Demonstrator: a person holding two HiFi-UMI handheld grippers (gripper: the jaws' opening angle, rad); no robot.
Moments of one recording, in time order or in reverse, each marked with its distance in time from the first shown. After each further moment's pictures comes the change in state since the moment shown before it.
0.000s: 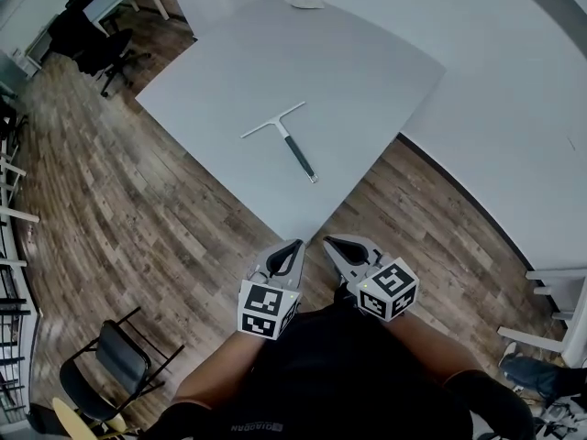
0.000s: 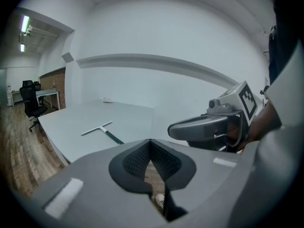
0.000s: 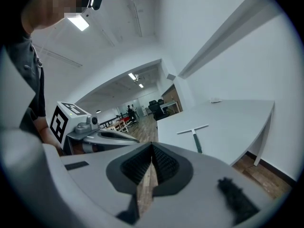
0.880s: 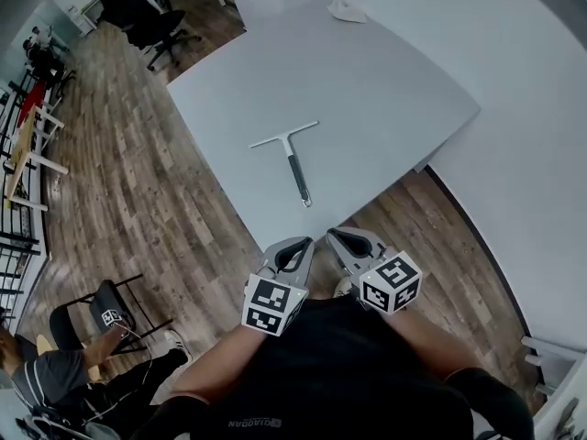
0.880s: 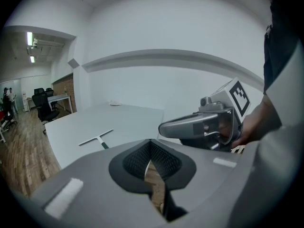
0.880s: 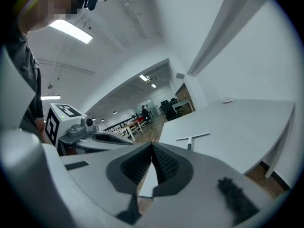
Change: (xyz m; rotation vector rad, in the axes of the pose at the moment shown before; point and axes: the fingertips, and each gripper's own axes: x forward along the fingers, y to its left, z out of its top) left arm 0.097 -0.027 0.073 0.001 0.009 0.191; right arm -0.013 -0.114 0.052 -0.014 0.007 0.217
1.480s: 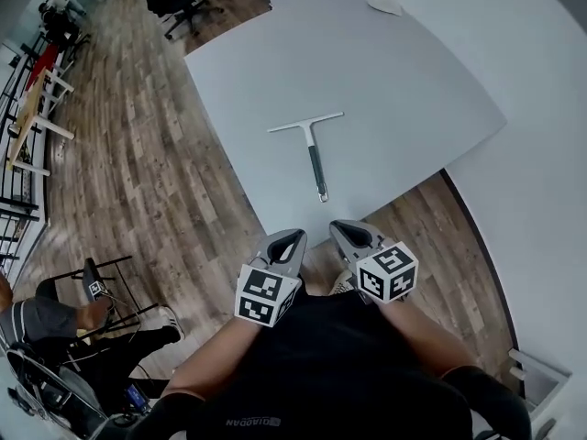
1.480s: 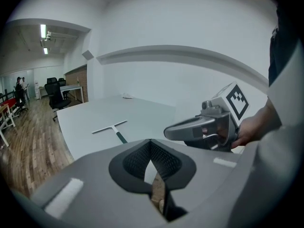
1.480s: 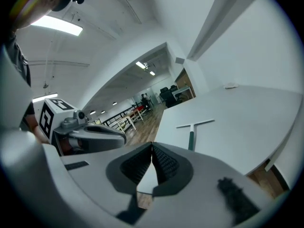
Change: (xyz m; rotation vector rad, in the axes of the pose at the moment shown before) left arm -0.018 0.058 -0.042 -0.126 0.060 0.083; right arm 0.060 -0.004 -0.035 0.036 0.160 0.017
